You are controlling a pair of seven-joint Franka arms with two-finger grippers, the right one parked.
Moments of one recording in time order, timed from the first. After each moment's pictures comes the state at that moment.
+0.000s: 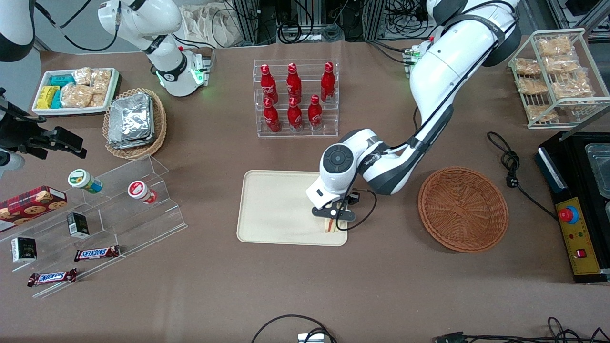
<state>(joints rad) -0.24 0.82 -0.55 -1.46 0.51 2.13 -0.77</state>
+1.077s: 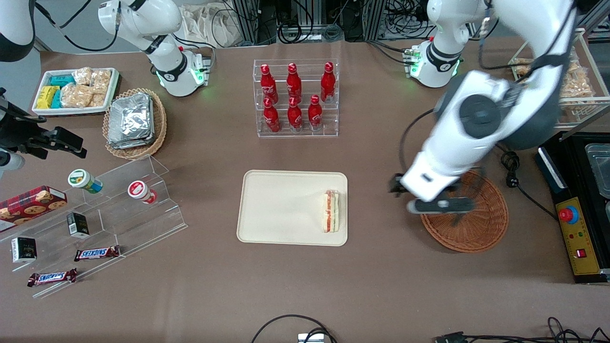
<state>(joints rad) 0.14 0.28 -0.55 -1.58 0.18 1.85 -0.43</state>
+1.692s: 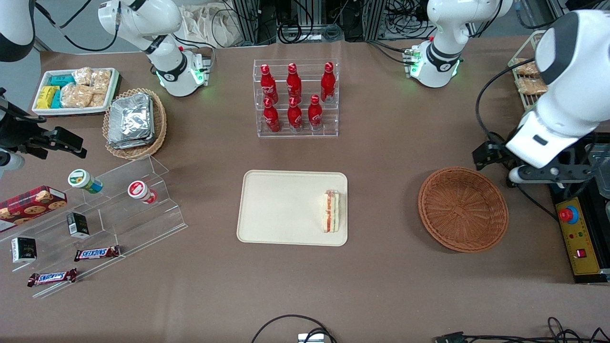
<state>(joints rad) 0.08 0.06 -0.23 -1.64 0.06 1.69 -0.12</state>
